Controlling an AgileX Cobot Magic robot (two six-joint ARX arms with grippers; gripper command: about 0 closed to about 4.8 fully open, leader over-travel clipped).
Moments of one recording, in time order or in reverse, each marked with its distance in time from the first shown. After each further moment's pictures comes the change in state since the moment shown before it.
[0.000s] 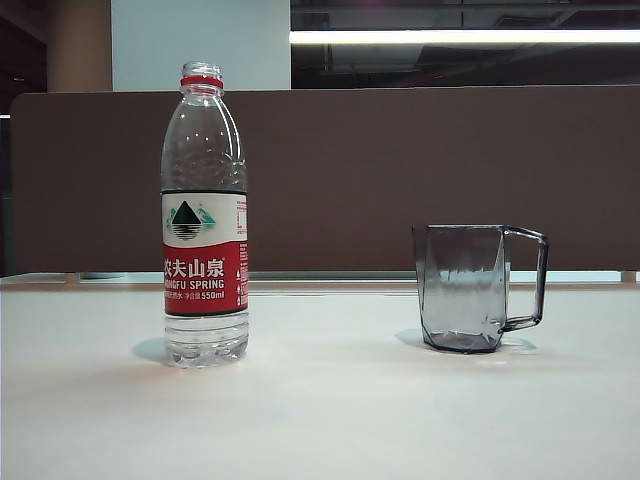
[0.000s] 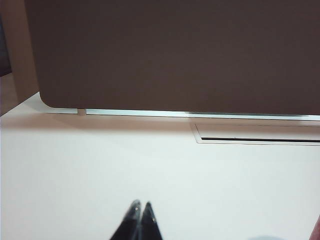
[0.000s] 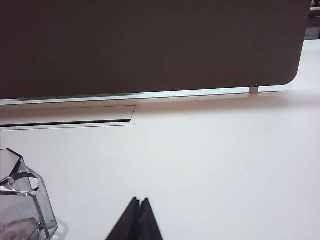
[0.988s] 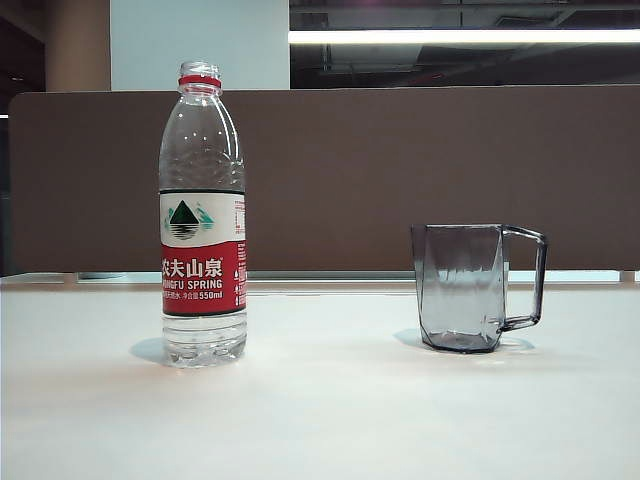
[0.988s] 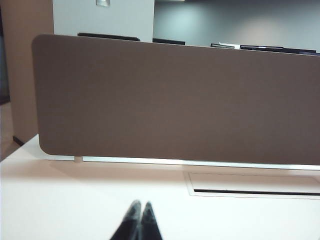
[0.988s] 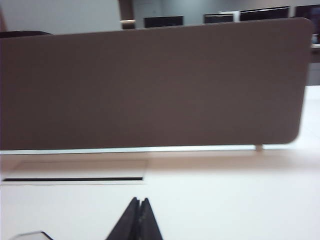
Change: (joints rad) left arm 0.000 0.139 0.175 0.088 0.000 -0.035; right arm 0.000 0.204 0.310 0.008 -0.043 0.003
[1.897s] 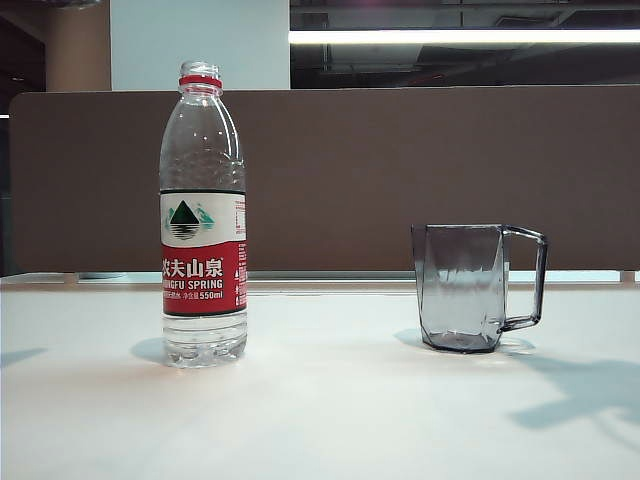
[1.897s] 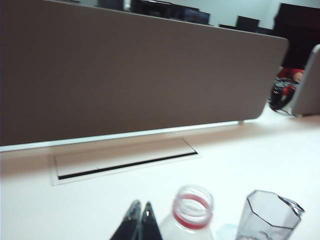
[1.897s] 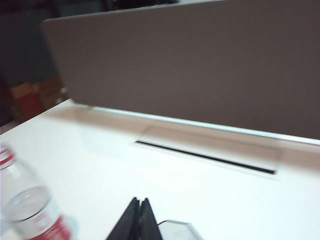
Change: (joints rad) left arm -0.438 0.497 0.243 0.113 0.000 -0.047; right arm 0.397 0.364 0.246 -0.028 -0.050 0.042
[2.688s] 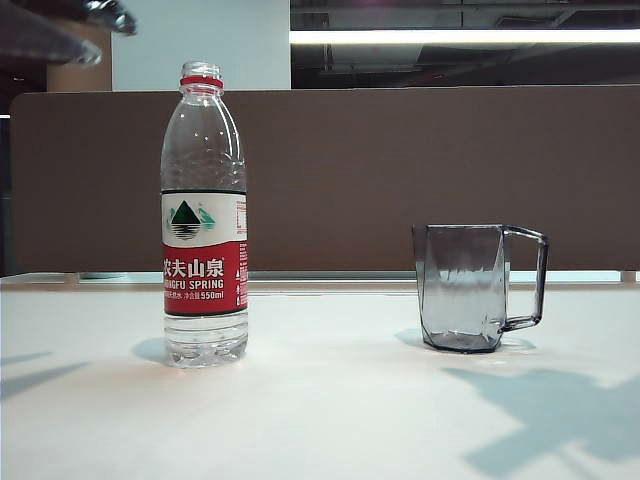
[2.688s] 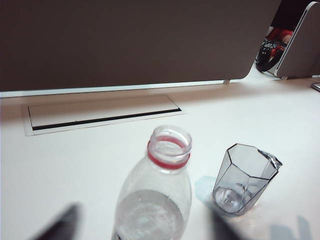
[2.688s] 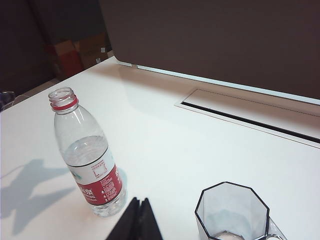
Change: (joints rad) left arm -0.074 0.000 0.000 -0.156 0.000 -0.050; right arm 0.248 0.003 0.000 -0.120 0.087 -0.001
